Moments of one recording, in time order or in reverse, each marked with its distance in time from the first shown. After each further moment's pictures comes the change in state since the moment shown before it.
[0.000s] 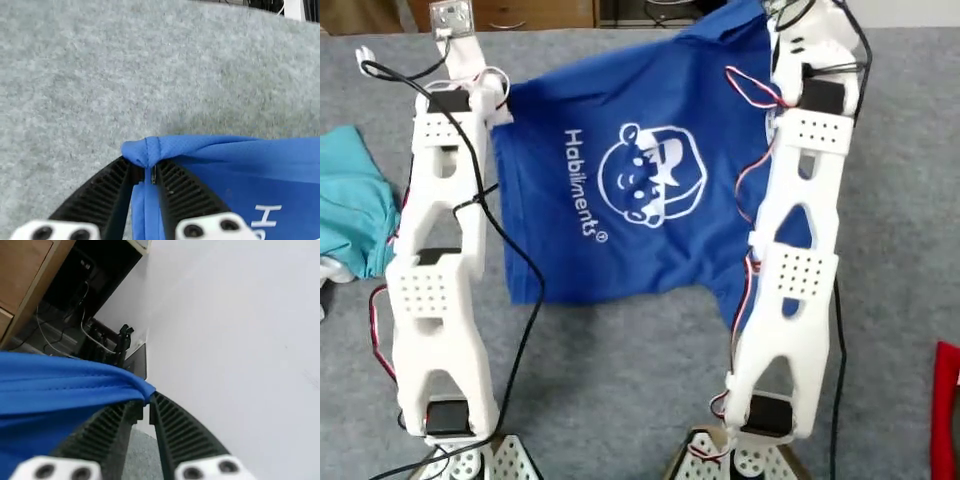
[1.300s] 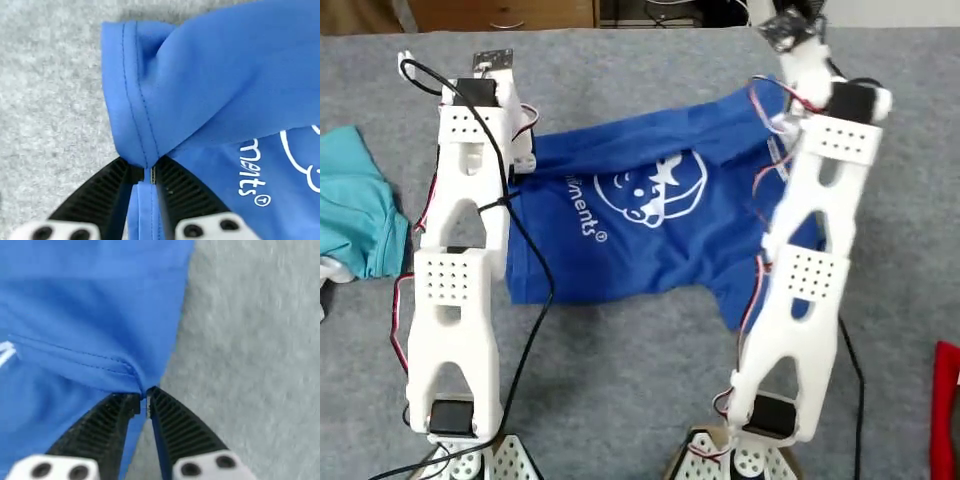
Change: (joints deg) left arm 5.5 7.7 -18.0 46.5 2.1; right arm 5.4 1.0 -13.4 68.4 -1.4
